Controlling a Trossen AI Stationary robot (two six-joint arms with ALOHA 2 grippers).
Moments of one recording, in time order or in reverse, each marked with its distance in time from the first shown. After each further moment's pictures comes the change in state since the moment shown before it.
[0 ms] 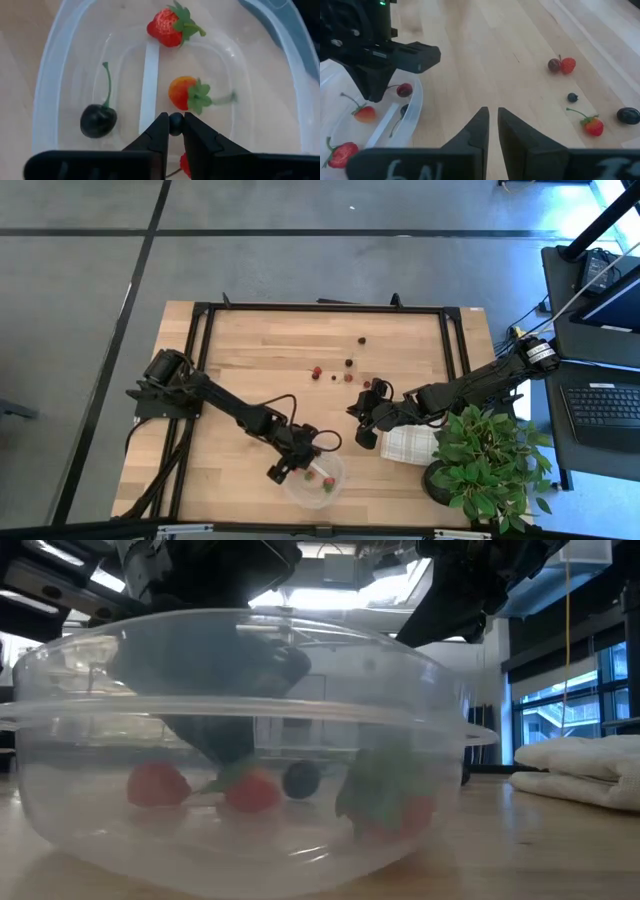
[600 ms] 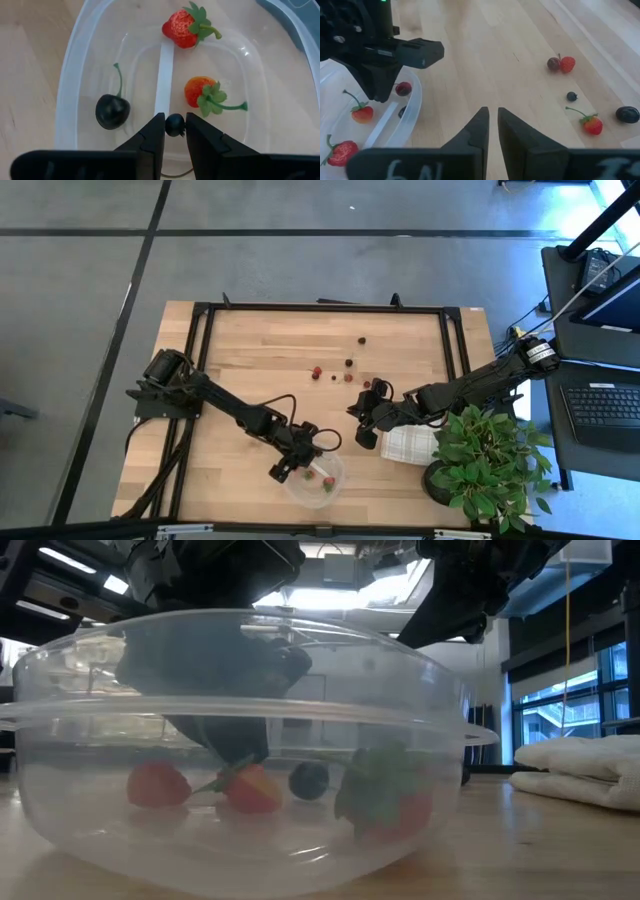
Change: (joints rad) left arm 0.000 -0.001 0.000 0.002 -0.058 -0.003; right arm -0.001 0.000 0.000 -0.007 0.000 0.001
